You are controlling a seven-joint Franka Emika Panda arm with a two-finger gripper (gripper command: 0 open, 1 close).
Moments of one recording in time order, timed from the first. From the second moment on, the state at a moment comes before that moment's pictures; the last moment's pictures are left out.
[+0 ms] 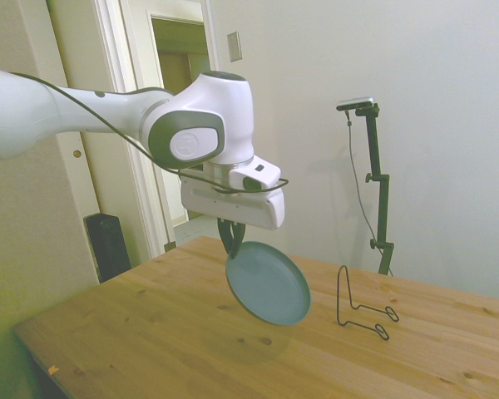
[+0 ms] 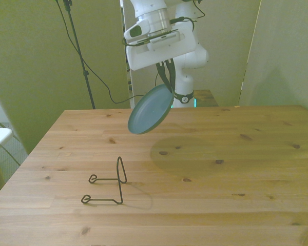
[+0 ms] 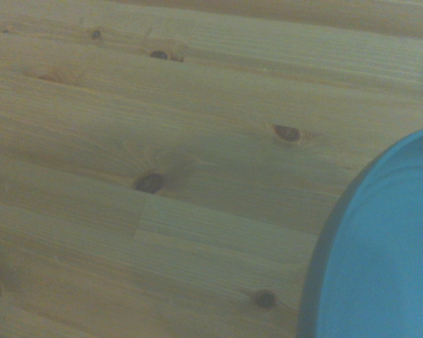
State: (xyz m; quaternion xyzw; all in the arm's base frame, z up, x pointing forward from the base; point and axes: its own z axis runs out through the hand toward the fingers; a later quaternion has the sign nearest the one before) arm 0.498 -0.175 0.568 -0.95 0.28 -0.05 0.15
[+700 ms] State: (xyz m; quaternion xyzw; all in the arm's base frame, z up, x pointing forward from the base) arm 0.518 -0.274 0.599 -0.93 0.28 -0.06 0.23
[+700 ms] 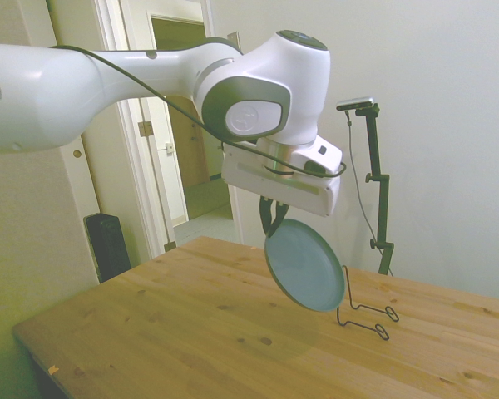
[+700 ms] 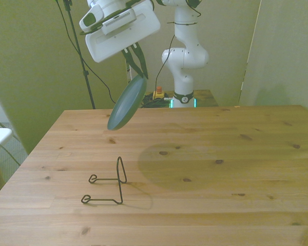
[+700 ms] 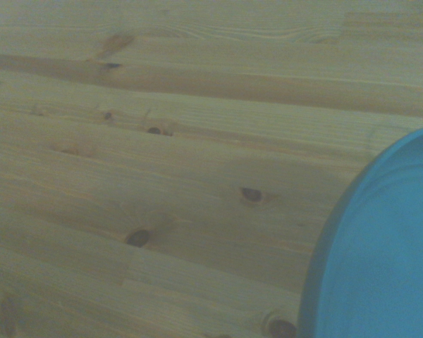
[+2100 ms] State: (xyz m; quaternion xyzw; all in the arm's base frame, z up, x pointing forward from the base) arm 0.588 -0.372 0.590 -0.91 0.22 -0.07 0.35
